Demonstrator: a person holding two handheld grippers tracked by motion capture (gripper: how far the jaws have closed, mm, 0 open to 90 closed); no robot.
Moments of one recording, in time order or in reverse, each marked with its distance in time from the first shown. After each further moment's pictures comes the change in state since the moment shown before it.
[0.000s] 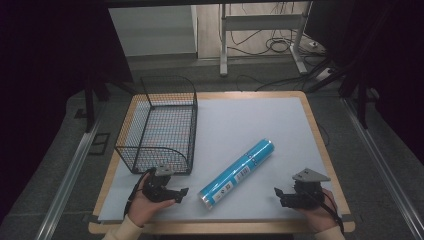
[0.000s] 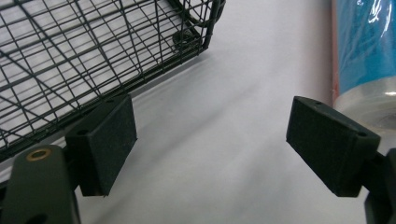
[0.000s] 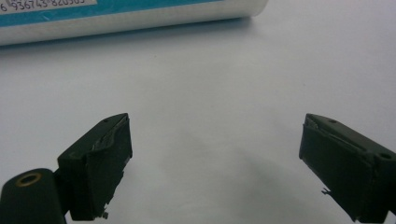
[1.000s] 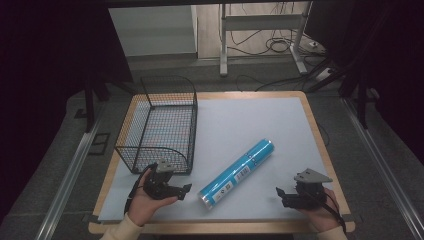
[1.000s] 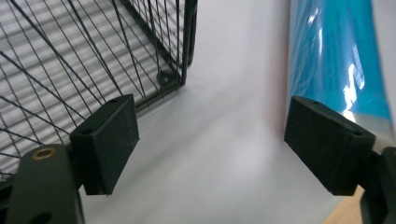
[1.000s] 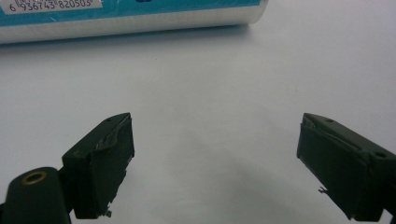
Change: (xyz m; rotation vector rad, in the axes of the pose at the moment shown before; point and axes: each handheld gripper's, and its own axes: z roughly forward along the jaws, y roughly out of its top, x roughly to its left) left arm -0.017 0.024 -0.025 -0.033 0.001 0.015; right arm 0.000 0.002 -0.006 -0.010 -0.009 -0.035
